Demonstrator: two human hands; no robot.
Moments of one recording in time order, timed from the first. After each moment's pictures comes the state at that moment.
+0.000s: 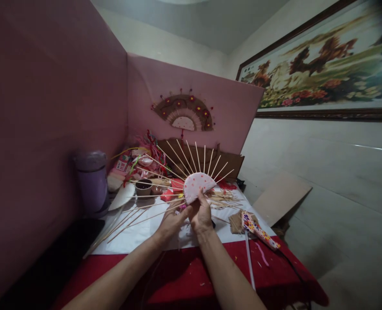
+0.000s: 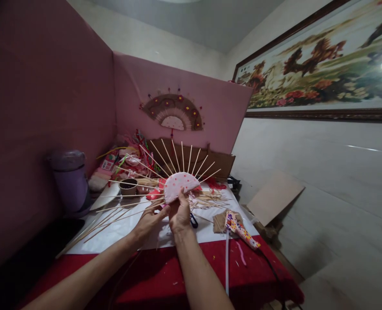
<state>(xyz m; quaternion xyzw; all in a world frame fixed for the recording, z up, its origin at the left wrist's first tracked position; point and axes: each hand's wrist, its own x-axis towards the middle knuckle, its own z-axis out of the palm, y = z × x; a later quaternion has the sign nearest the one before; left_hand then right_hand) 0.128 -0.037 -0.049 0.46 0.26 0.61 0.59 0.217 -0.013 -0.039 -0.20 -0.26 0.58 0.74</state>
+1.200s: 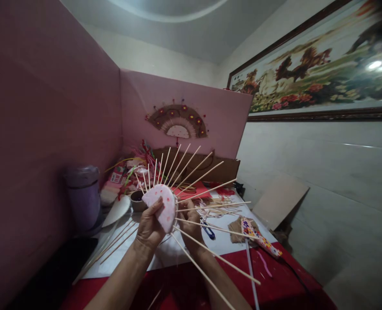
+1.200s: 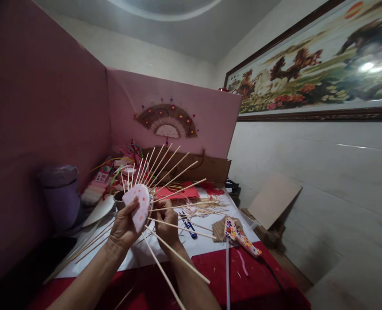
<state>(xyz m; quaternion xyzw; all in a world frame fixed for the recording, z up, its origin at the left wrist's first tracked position) 0.102 -0.036 0.000 0.13 0.17 0.64 0.74 0.204 -0.036 -0.035 -0.31 -0.57 0.37 0.66</state>
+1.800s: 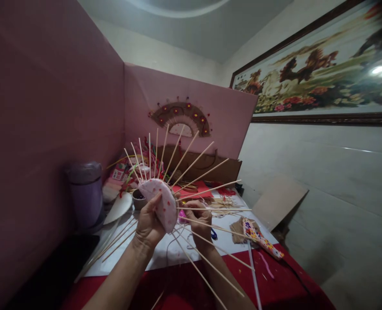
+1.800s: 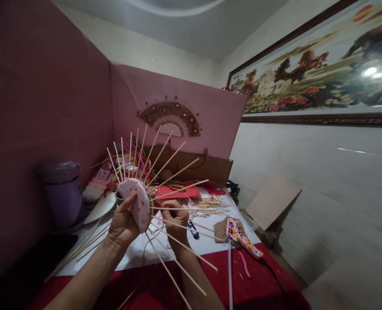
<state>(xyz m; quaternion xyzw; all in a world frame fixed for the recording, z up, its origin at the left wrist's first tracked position) 0.088 -0.033 0.002 0.15 0.13 0.58 0.79 0.214 -0.034 -0.031 -0.35 -0.53 0.34 0.69</state>
